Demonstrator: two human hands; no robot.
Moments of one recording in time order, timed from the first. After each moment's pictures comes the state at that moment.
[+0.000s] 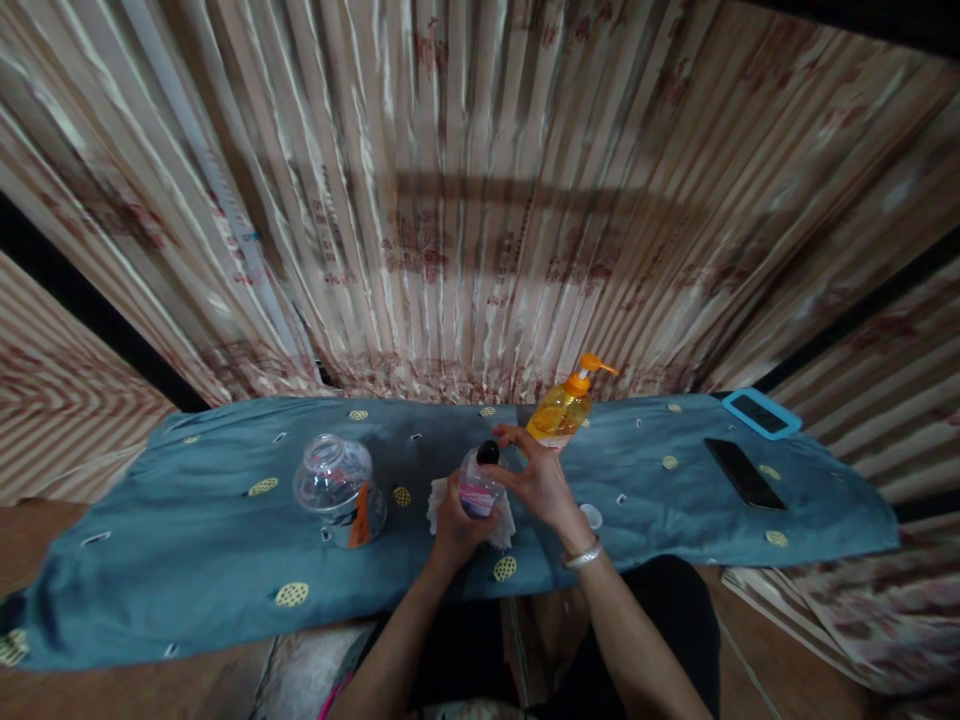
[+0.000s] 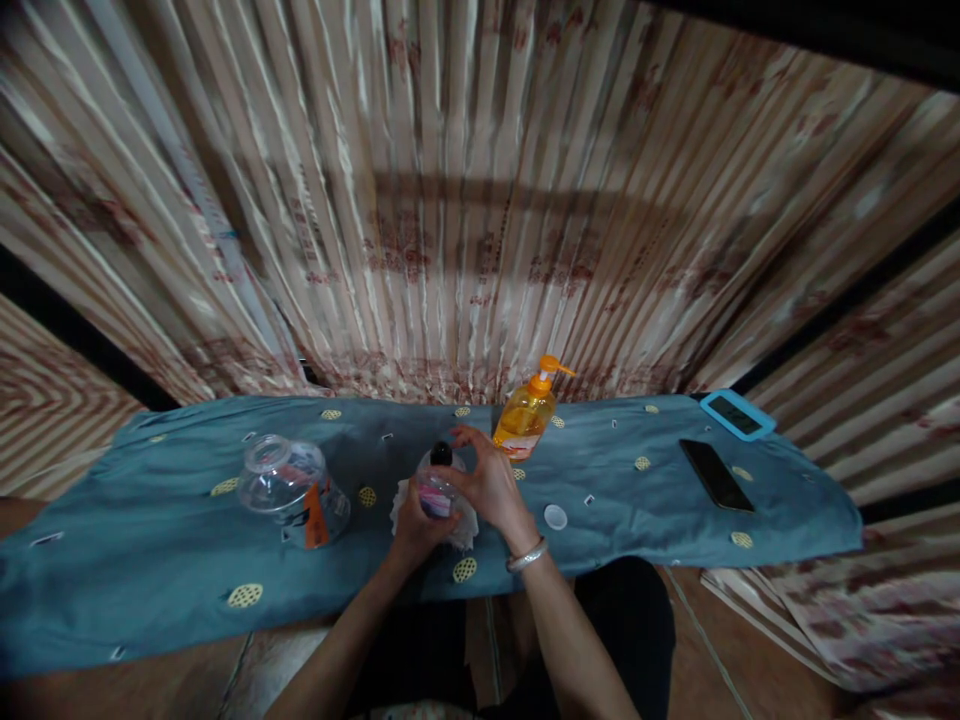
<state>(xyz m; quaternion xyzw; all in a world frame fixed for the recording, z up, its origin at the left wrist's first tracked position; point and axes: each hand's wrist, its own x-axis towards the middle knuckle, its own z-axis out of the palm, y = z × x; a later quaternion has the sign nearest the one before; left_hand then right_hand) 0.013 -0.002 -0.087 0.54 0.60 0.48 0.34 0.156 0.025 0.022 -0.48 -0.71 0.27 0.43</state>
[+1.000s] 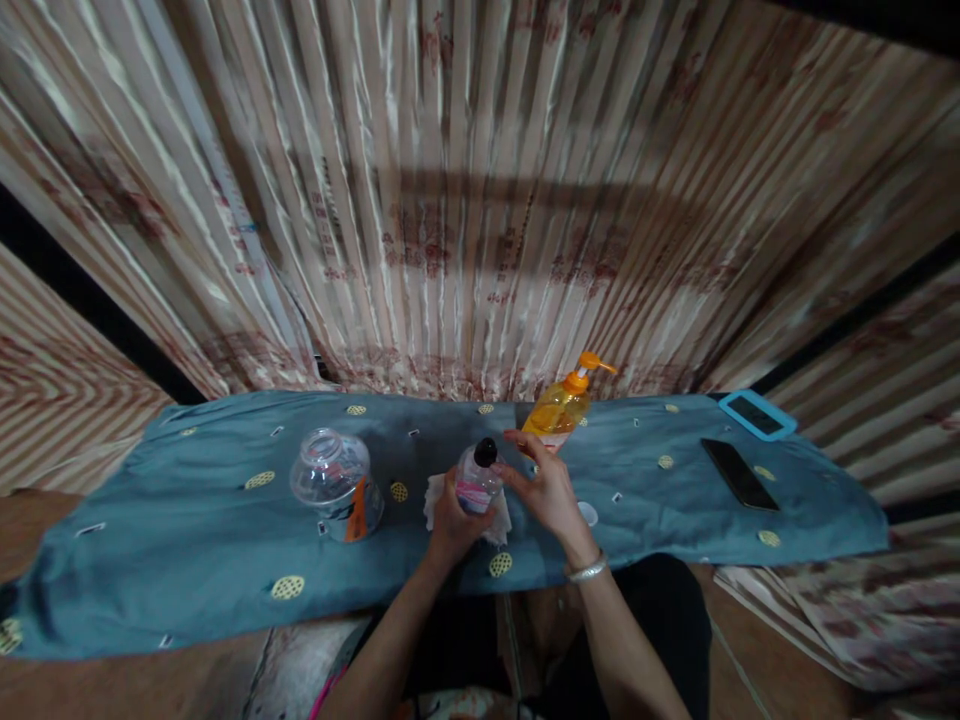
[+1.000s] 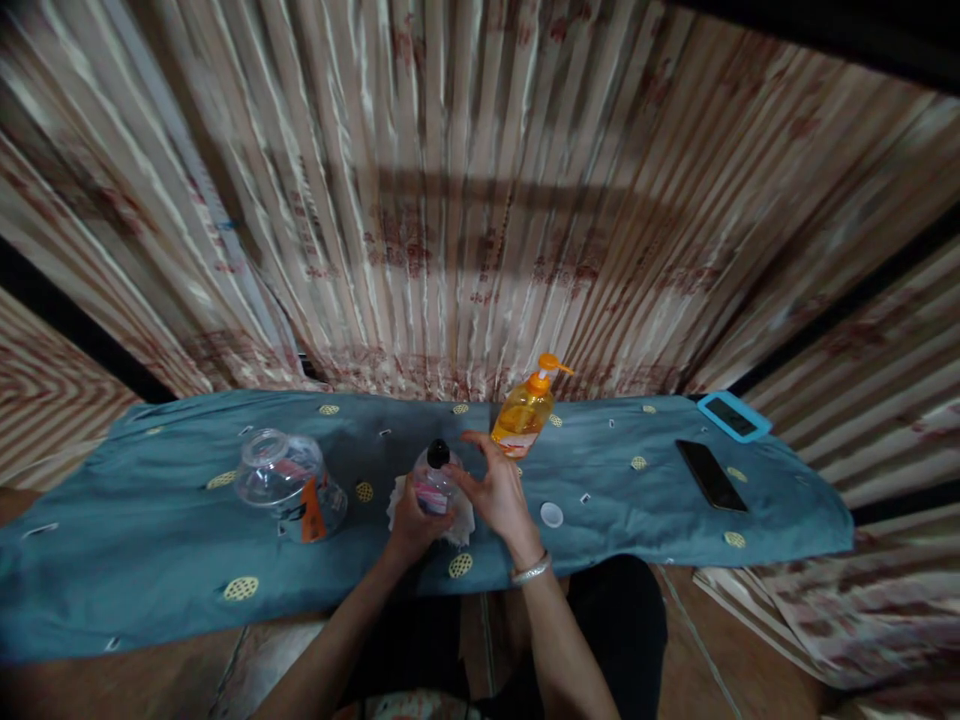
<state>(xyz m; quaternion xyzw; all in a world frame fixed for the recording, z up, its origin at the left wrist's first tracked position) 0.014 -0.001 -0.092 0.54 0.60 0.49 0.33 0.163 0.013 0.013 -0.50 -0.70 0.25 0.45</state>
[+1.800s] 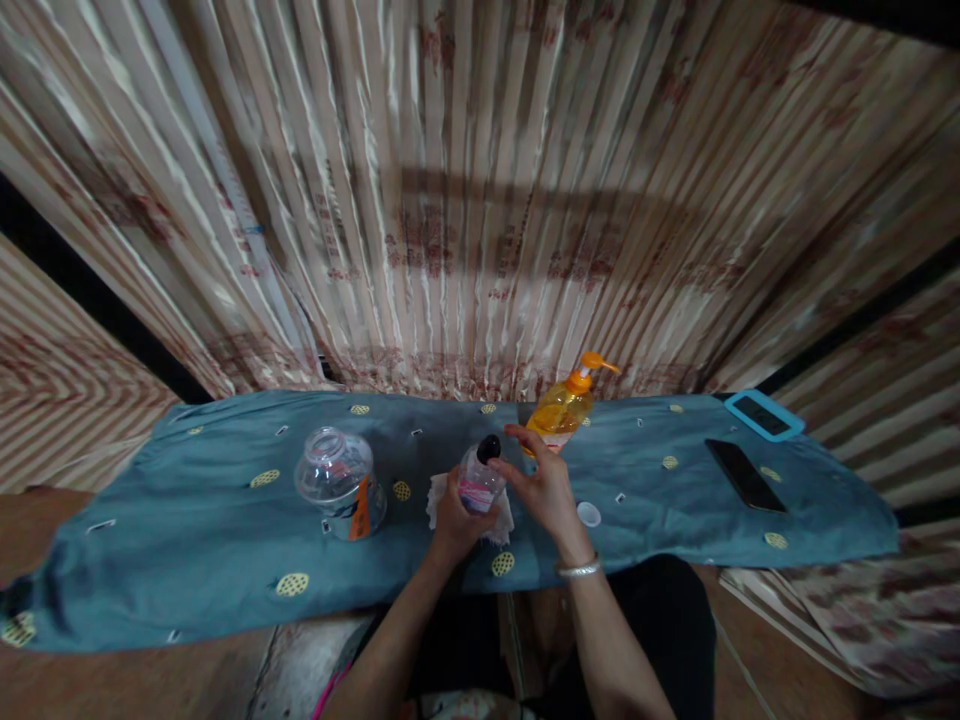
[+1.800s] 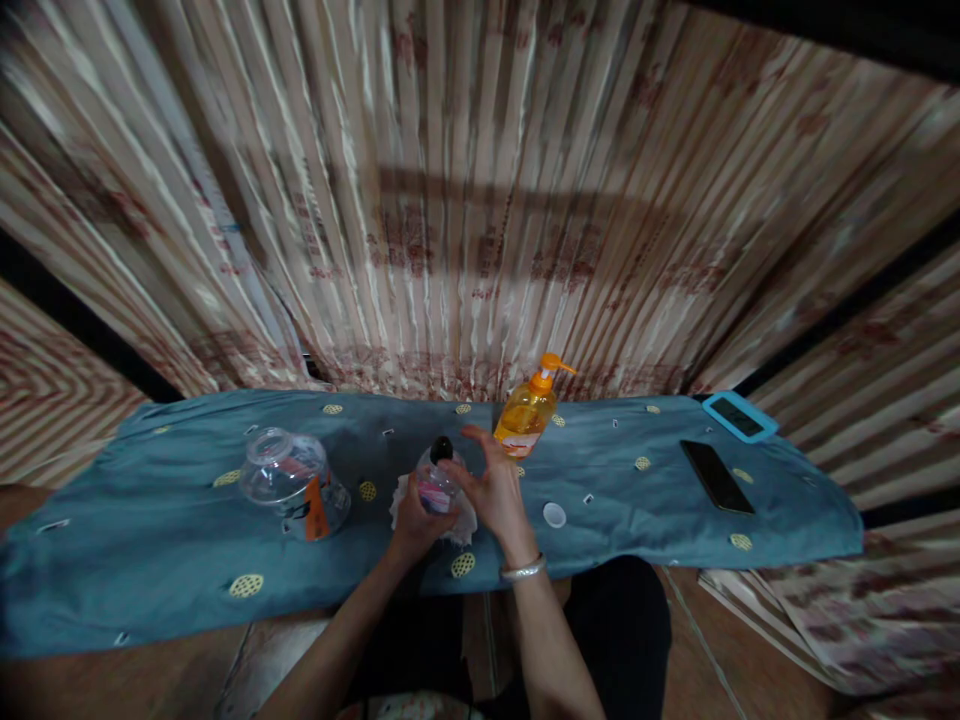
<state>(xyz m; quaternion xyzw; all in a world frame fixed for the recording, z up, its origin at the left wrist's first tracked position) 0.012 -0.002 -0.090 0.54 0.60 0.49 0.33 0.156 0.014 0.011 -0.50 -0.69 0.23 0.47</state>
